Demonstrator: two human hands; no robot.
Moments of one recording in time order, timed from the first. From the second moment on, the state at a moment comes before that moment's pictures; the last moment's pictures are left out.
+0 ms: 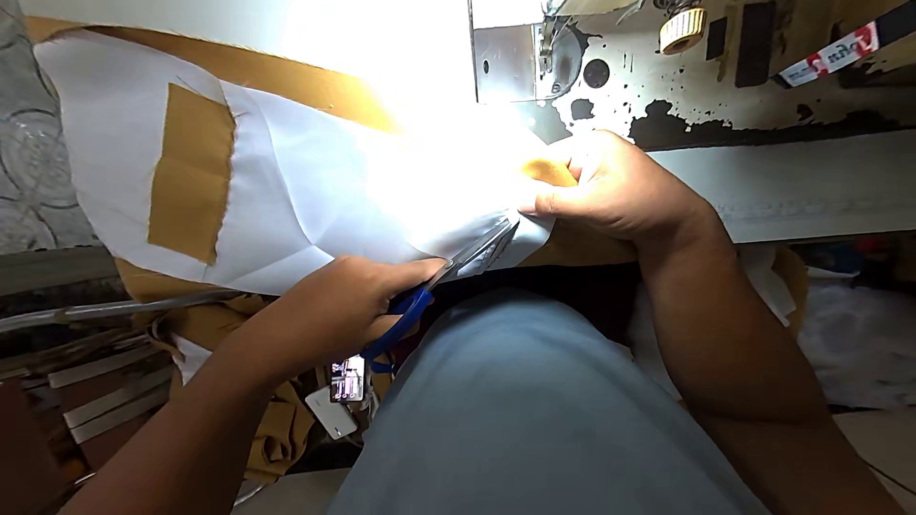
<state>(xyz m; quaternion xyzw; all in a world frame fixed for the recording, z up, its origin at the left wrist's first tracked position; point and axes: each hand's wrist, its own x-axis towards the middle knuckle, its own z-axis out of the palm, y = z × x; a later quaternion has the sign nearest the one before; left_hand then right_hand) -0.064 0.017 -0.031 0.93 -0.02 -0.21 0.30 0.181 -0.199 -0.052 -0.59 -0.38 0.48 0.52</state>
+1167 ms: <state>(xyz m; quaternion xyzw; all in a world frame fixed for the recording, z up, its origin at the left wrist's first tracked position) -0.112 -0.058 -0.056 0.88 0.14 -0.13 0.43 0.169 -0.195 -0.050 -0.57 -0.37 0.48 0.55</state>
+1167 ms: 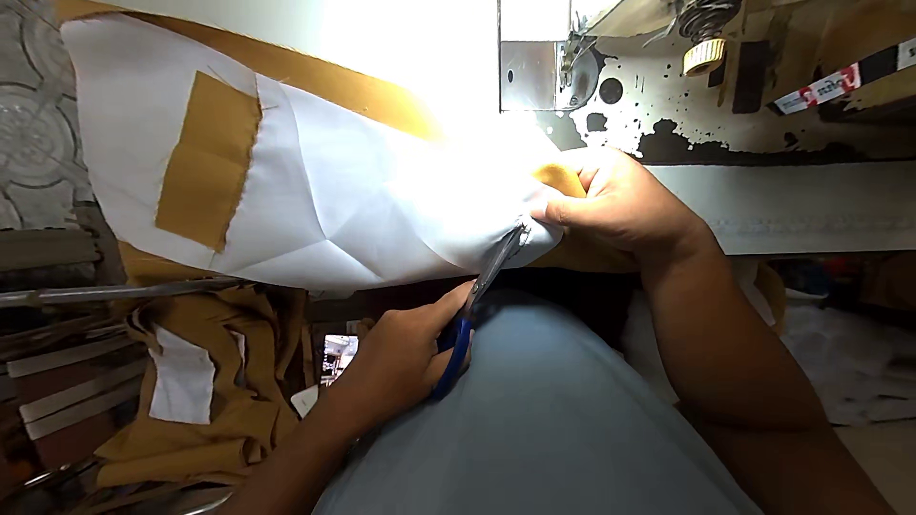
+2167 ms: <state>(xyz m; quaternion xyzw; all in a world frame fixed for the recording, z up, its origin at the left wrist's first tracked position) -0.062 0.072 -0.002 0.87 0.48 0.00 0.10 0.145 -0.175 -0.030 -0.57 -0.28 0.53 0.55</state>
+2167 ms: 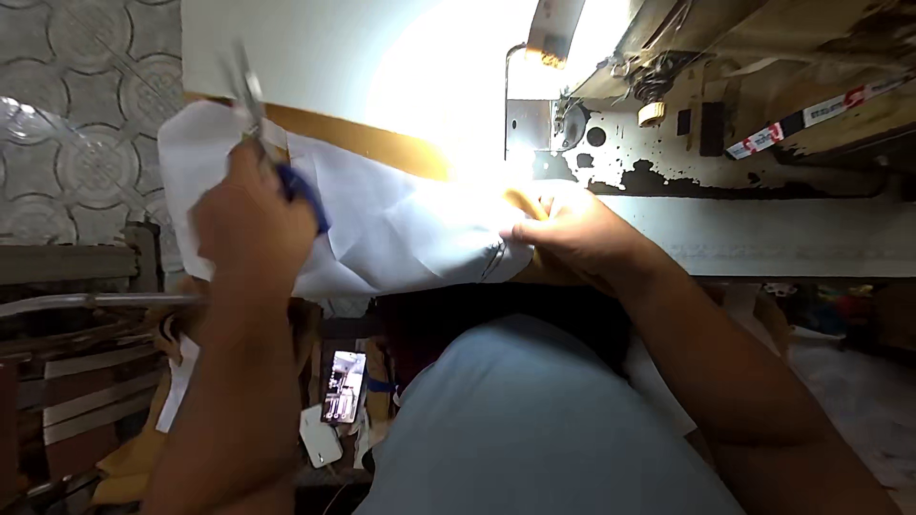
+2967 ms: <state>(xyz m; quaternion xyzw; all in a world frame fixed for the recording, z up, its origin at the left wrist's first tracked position) -0.114 -0.049 -0.049 0.82 0.18 -0.08 0.53 0.133 -0.193 -0.041 -0.61 -0.23 0.47 0.59</state>
